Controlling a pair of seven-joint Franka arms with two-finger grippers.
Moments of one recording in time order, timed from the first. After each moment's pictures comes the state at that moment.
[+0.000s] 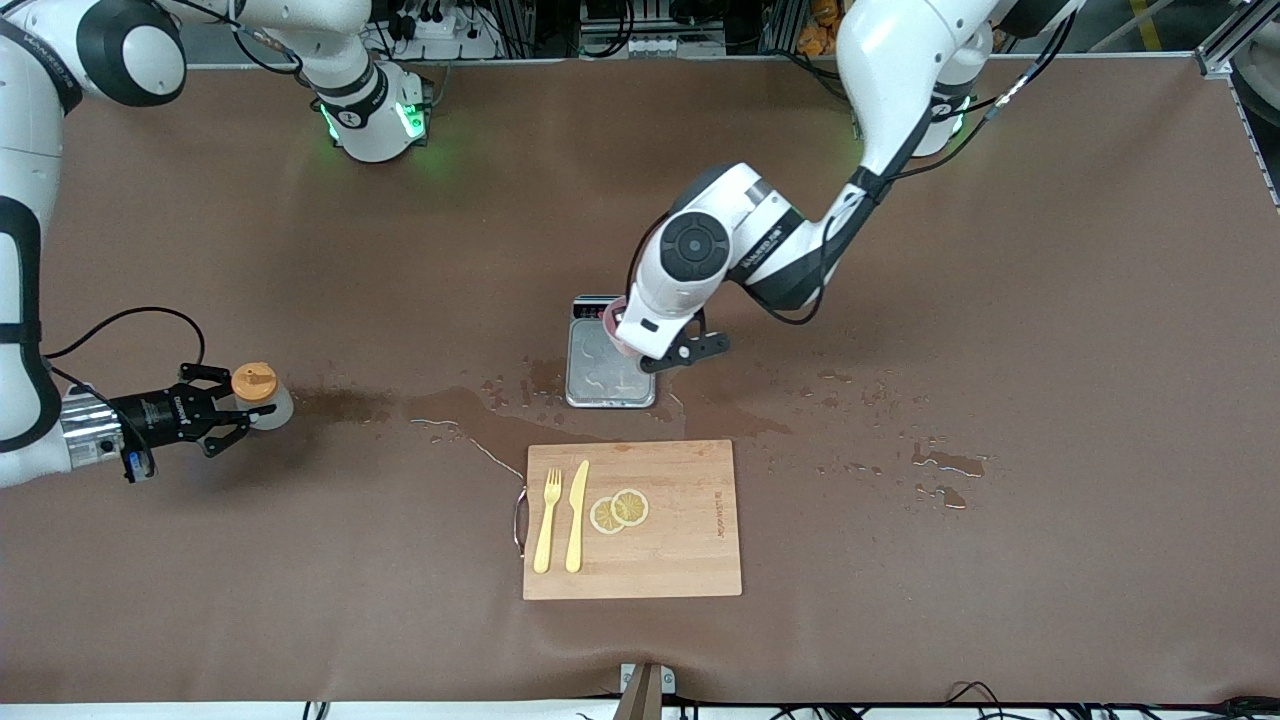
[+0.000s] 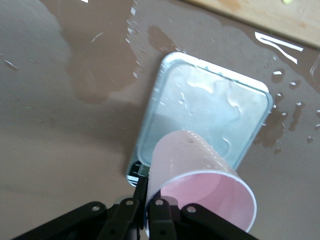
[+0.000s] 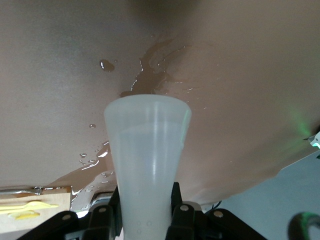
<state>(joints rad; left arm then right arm) -0.54 0.66 -0.33 -1.49 -0.05 2.09 -1.07 -0.37 0.83 0.12 -1.21 0.43 1.37 0.92</state>
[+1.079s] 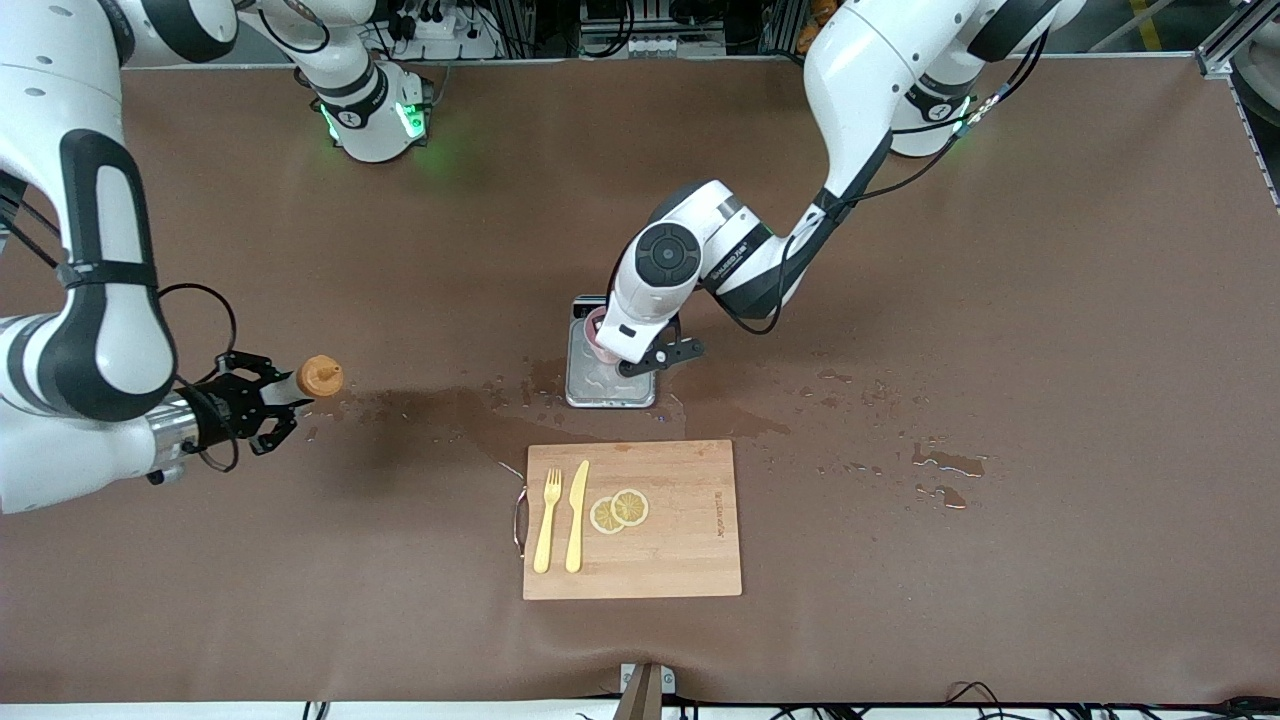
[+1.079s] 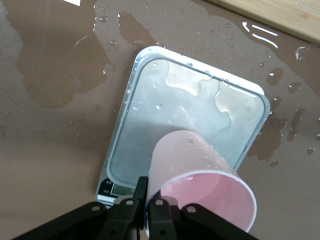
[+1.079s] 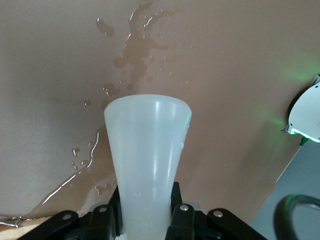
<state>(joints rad) -0.58 0.74 -0.31 -1.48 -0.04 2.20 -1.10 -0.10 0.69 0.12 -1.20 0.21 1.36 1.31</state>
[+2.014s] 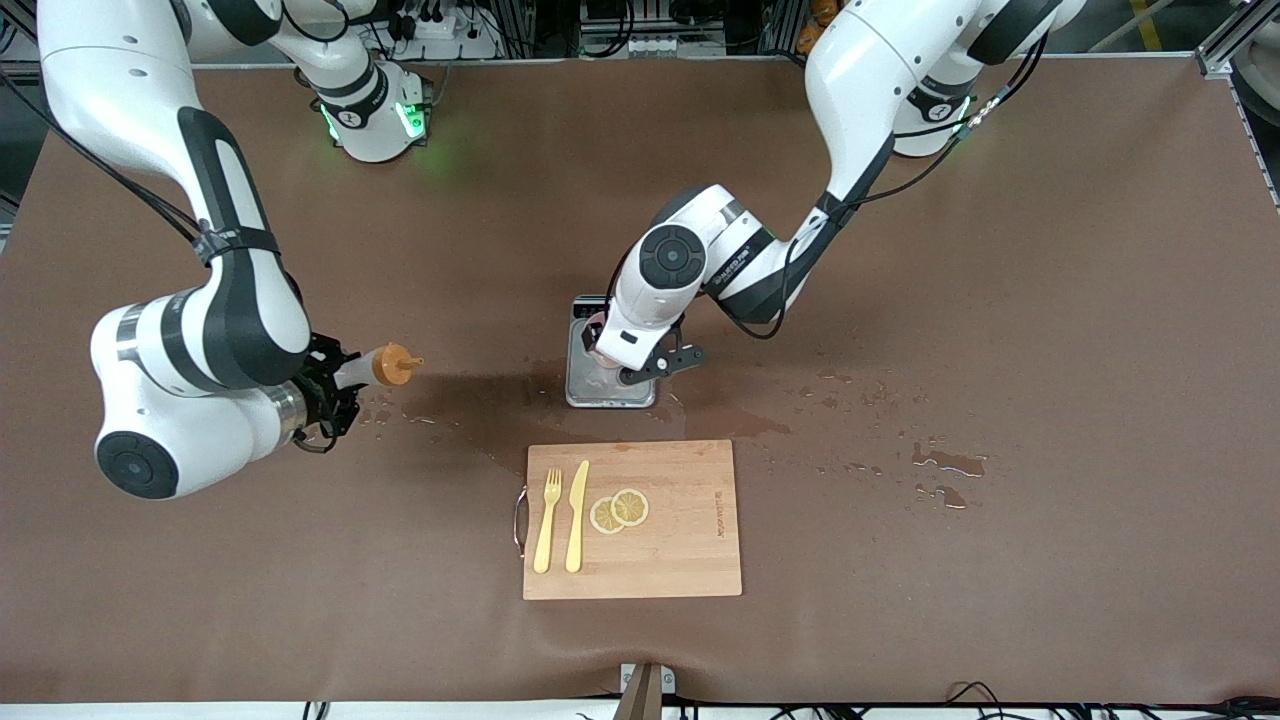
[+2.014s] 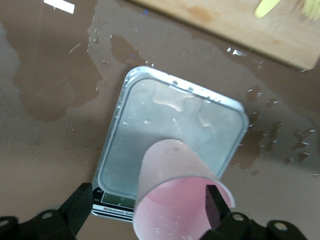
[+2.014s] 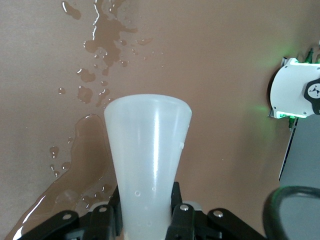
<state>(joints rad) -0.58 0.73 -0.30 -1.44 -0.03 2.22 -1.10 0.07 0.68 0.12 -1.20 0.10 1.33 1.61</state>
